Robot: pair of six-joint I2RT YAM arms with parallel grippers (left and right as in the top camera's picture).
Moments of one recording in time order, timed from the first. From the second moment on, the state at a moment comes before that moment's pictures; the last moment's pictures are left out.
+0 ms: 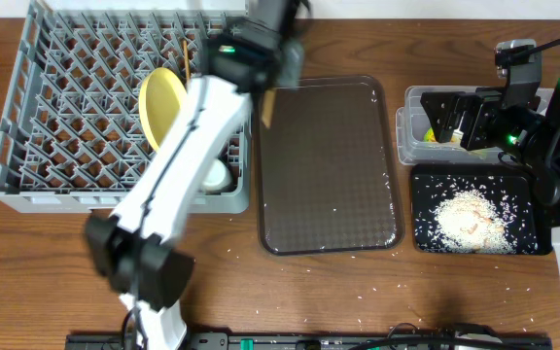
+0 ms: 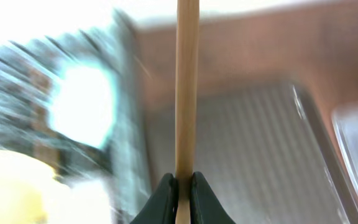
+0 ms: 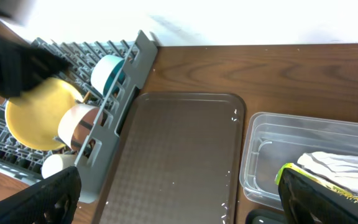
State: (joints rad) left arm -0.44 1.92 2.03 -0.94 -0.20 -0.19; right arm -0.05 1.23 1.43 -0.83 -0.47 0.09
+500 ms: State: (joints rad) left arm -0.13 2.09 2.03 -0.61 -0.36 -0.01; right arm -0.05 1.23 1.43 -0.83 -0.47 0.09
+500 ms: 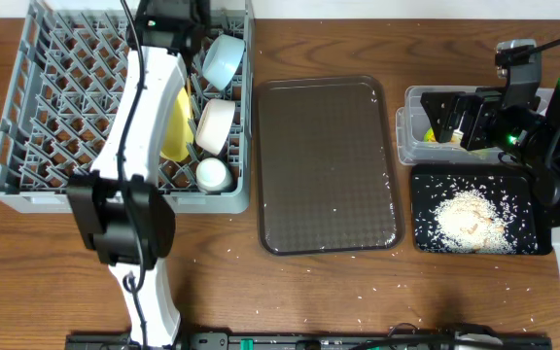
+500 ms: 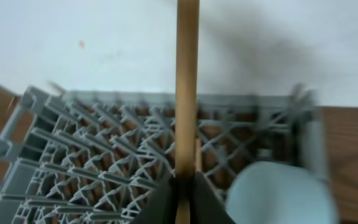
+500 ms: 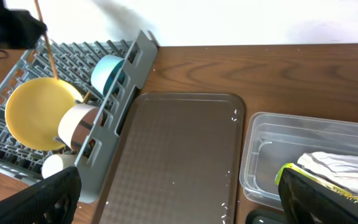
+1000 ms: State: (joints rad) left arm -0.12 2.24 2.02 -0.63 -0.37 0.01; right arm -0.05 1.23 1.43 -0.83 -0.47 0.09
